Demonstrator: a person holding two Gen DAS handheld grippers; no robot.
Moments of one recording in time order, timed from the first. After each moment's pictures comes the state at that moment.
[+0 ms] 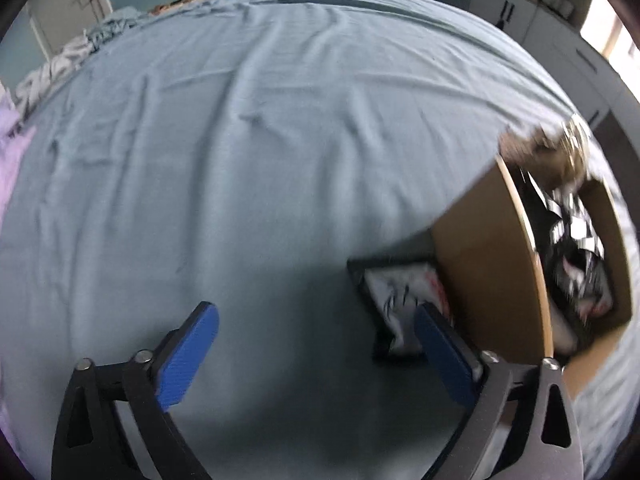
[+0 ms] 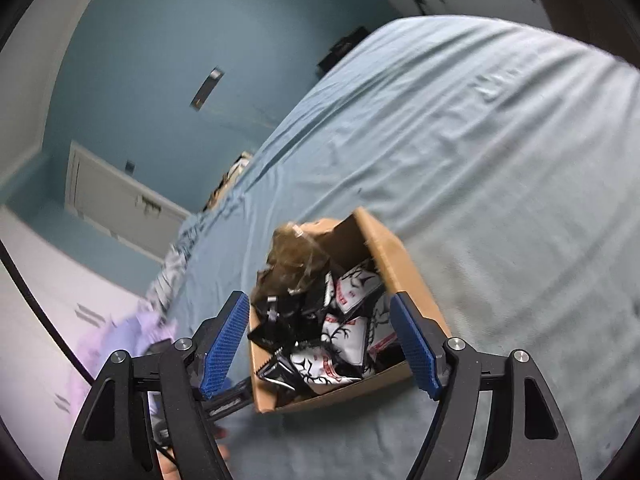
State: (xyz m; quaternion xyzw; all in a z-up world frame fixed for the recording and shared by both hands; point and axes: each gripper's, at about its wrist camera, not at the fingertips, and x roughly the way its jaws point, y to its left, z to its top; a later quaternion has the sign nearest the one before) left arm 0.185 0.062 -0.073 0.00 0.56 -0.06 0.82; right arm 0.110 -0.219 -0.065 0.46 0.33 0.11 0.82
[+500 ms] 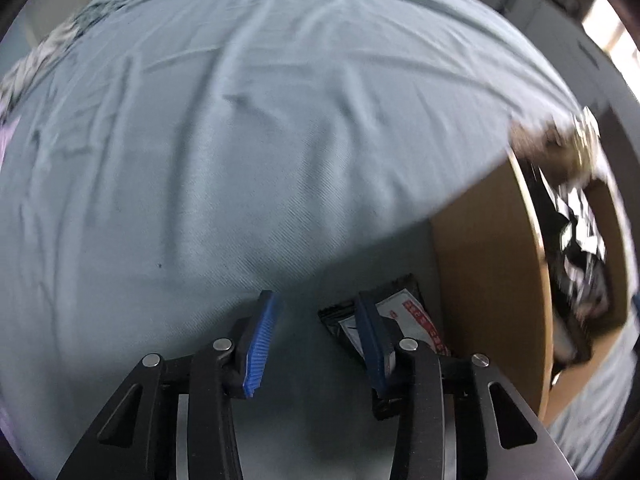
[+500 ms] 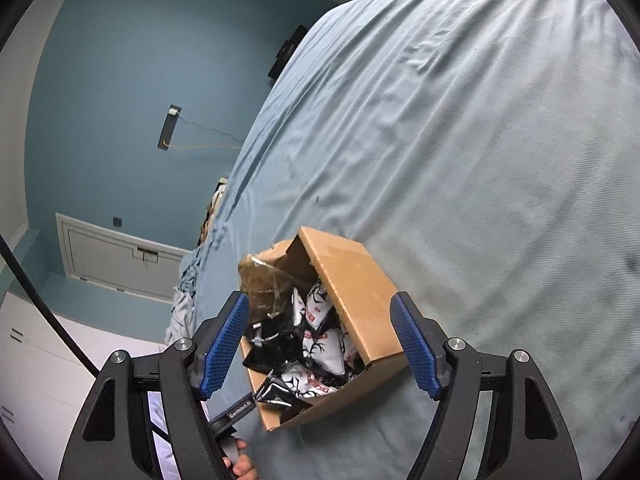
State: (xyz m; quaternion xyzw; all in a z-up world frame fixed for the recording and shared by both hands) left arm 0.183 0.045 -0.080 0.04 0.60 -0.08 0.79; right arm 0.100 -0.242 -0.076 0.53 0.34 0.08 0.77
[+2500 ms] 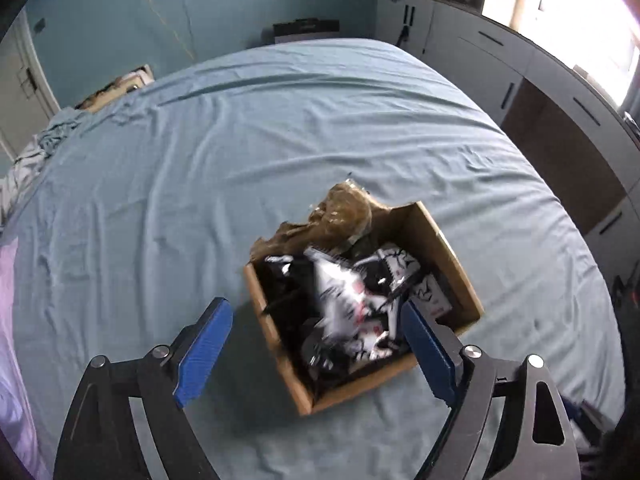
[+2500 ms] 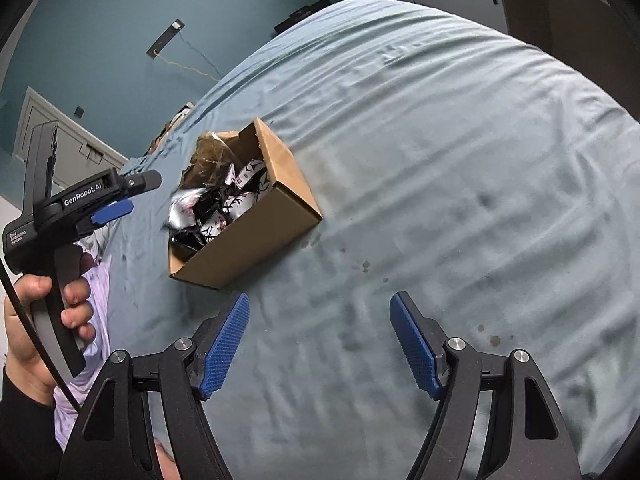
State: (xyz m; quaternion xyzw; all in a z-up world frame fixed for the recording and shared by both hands) left arm 0.085 -0.061 0.056 0.09 0.48 -0.17 0.85; right arm 0.002 -0.234 -0.042 0.33 0.43 0.05 0.84
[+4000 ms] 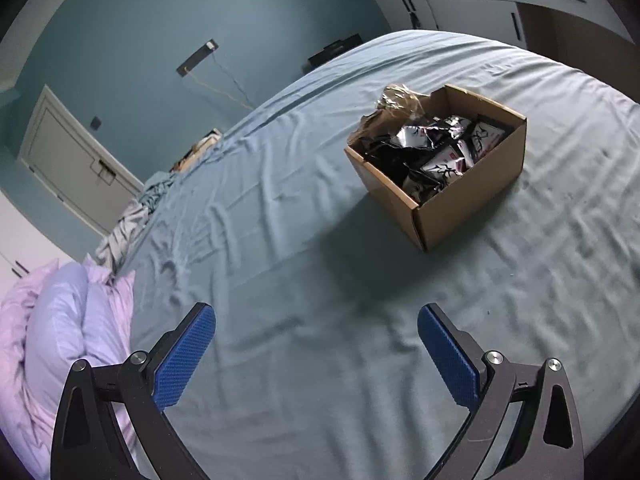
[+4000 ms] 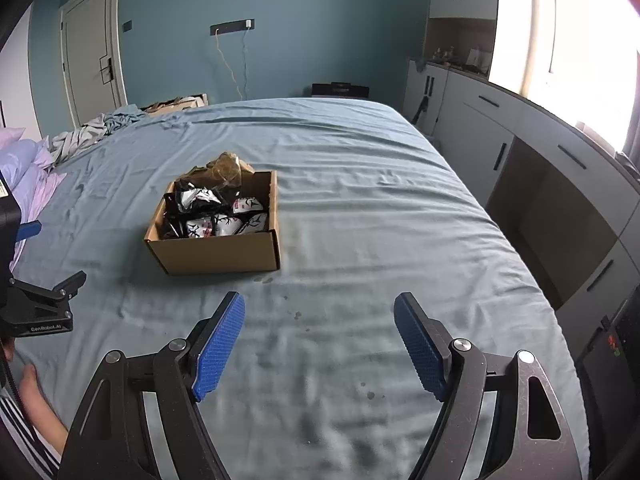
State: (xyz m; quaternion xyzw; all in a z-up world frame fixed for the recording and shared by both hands) left arm -0.040 0.007 0.010 0.30 0.37 -0.06 0.88; right arm -0.088 -0.193 0.021 0.05 0.34 -0.01 0.94
